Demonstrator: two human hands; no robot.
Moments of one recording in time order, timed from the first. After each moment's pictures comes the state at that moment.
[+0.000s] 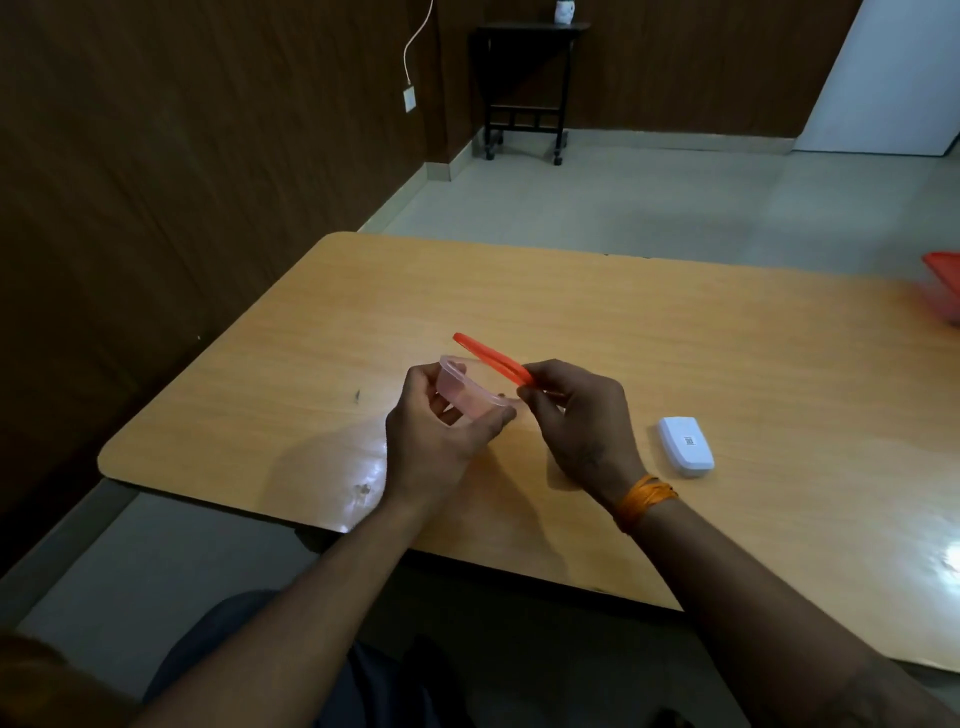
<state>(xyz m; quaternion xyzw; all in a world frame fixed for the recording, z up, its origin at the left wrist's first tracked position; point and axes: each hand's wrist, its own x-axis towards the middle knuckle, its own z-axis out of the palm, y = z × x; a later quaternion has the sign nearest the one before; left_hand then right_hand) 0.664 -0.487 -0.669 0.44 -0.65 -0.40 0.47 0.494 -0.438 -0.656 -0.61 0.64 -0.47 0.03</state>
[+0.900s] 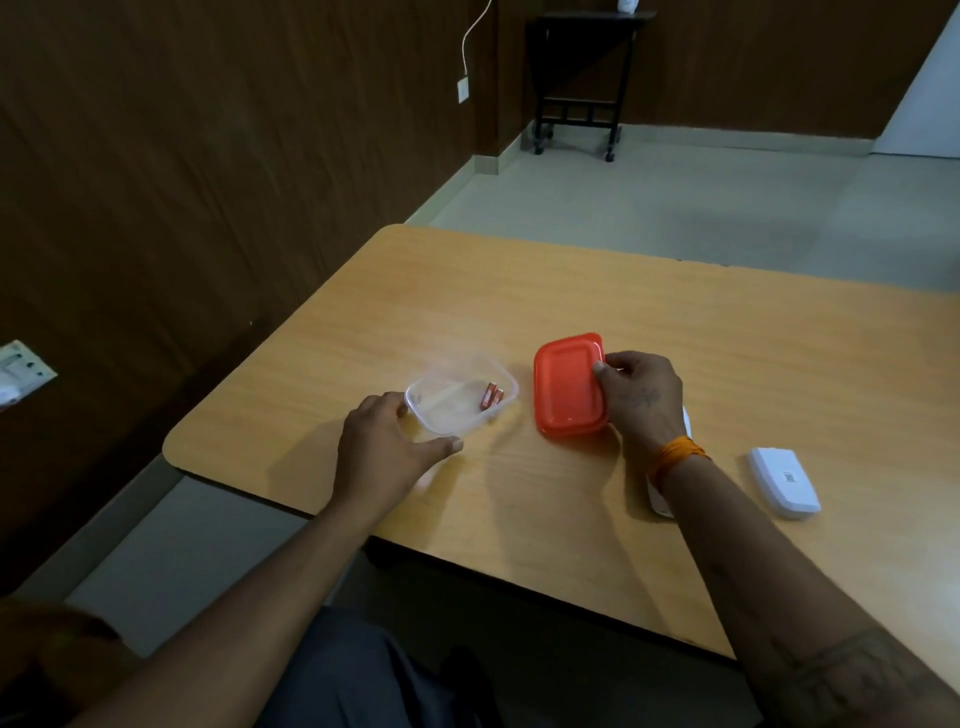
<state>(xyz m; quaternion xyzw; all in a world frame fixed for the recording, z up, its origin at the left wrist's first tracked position) 0.773 -0.553 -0.692 0.62 -0.71 -0.20 0.28 0.485 -0.528 -0.678 -0.39 0.77 -0.46 0.19</state>
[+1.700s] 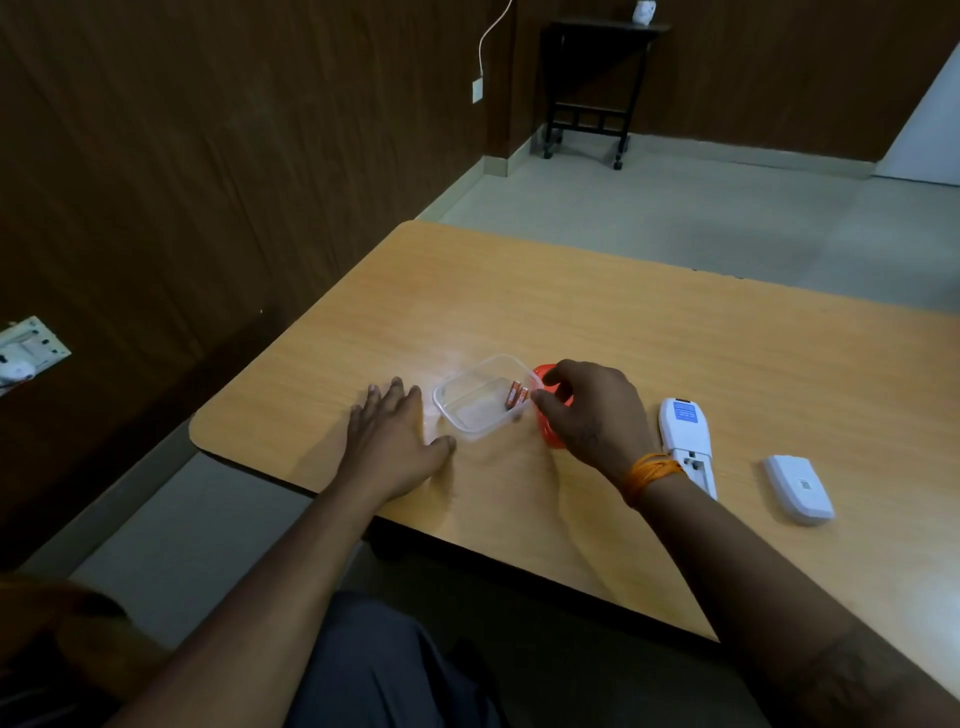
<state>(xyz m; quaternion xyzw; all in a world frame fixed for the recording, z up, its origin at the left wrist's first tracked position) 0.796 -0.565 -0.685 0.61 -0.77 -0.18 0.05 0.553 -0.519 -0.664 -0.63 0.72 -0.28 0.05</state>
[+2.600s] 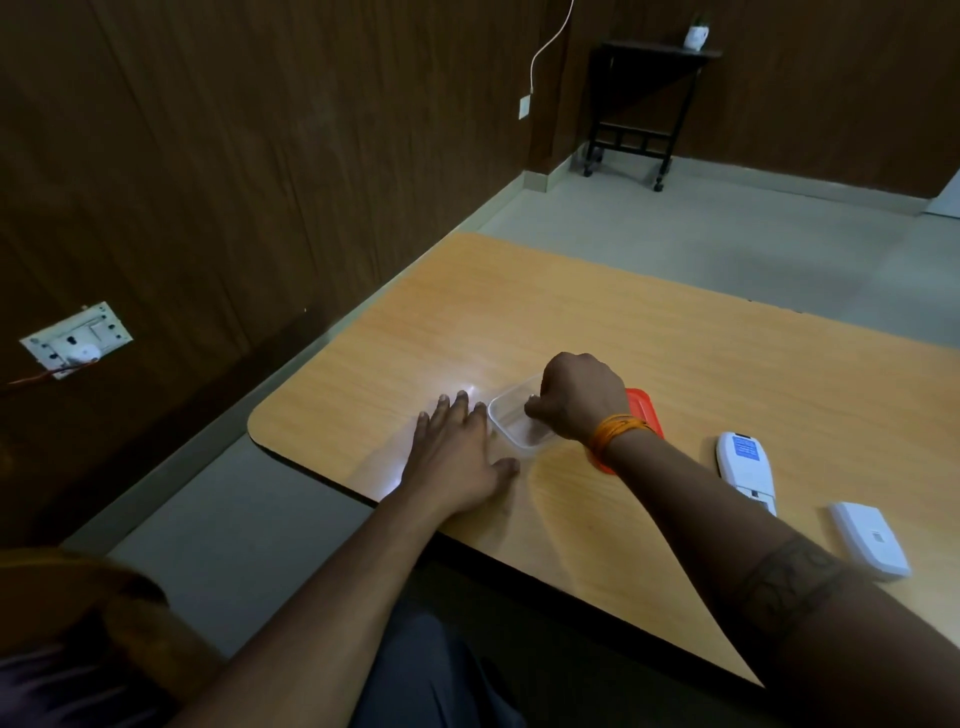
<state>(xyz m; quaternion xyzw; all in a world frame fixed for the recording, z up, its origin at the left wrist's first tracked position) 0.793 -0.564 -0.679 0.57 -0.80 -0.20 0.04 0.615 -0.590 -0.646 -0.65 0.75 -0.10 0.06</state>
